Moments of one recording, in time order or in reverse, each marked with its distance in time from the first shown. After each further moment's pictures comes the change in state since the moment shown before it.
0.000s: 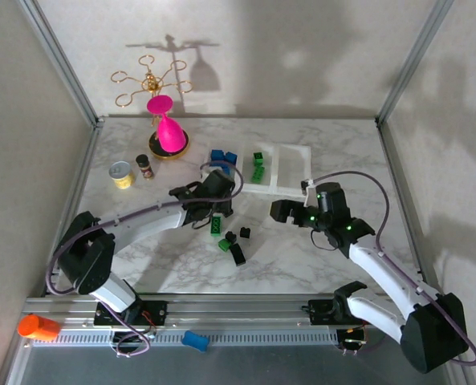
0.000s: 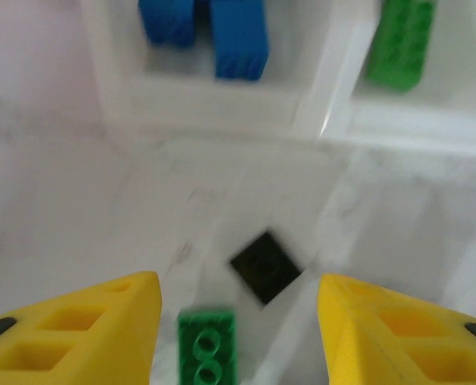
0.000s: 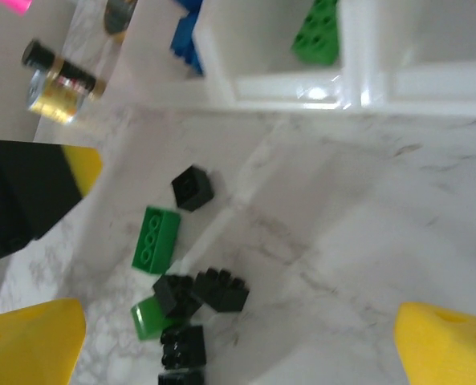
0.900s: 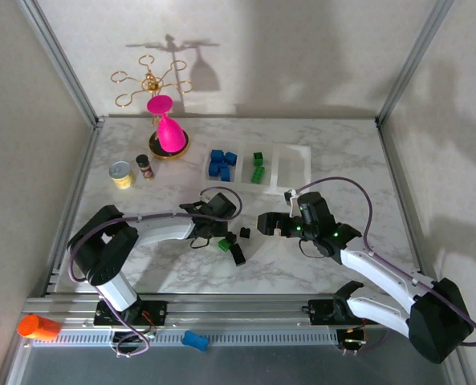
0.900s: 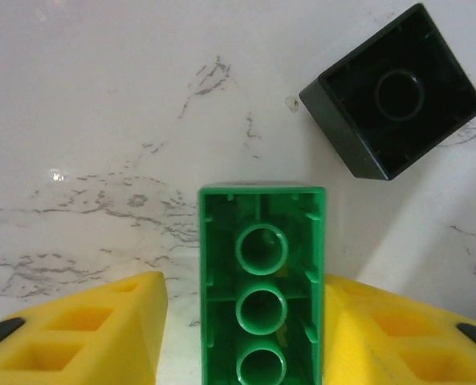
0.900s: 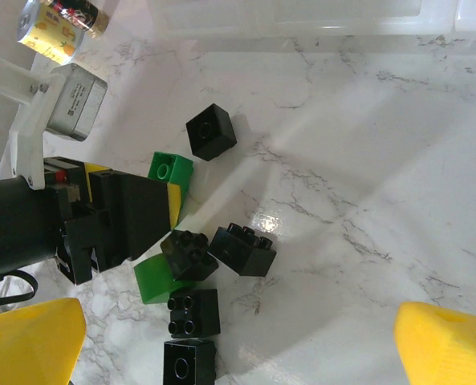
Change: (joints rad) left arm -0.032 0.115 -0.149 0.059 0.085 -0.106; right arm 0.169 0.045 -0.048 0.071 0.092 0.053
